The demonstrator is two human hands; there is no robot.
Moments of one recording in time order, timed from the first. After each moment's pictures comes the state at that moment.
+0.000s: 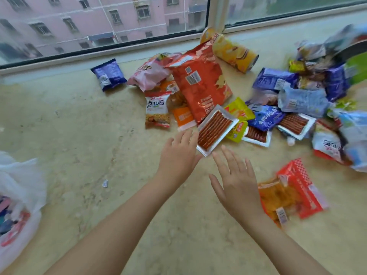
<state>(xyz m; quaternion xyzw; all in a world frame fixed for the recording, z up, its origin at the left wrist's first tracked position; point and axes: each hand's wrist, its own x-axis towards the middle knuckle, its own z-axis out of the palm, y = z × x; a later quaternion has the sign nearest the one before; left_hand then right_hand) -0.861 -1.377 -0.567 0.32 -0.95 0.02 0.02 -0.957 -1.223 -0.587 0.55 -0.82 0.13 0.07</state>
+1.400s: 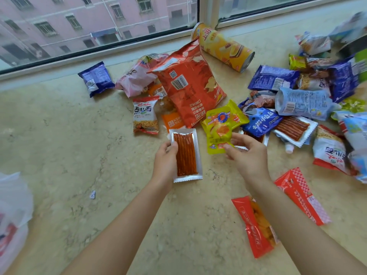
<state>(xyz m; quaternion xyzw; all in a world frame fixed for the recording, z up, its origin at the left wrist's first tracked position) -0.896 -1.377 -0.573 0.60 -0.46 -0.63 0.19 -1.043 -1.276 -0.568 0.12 -0.75 0.56 -0.32</state>
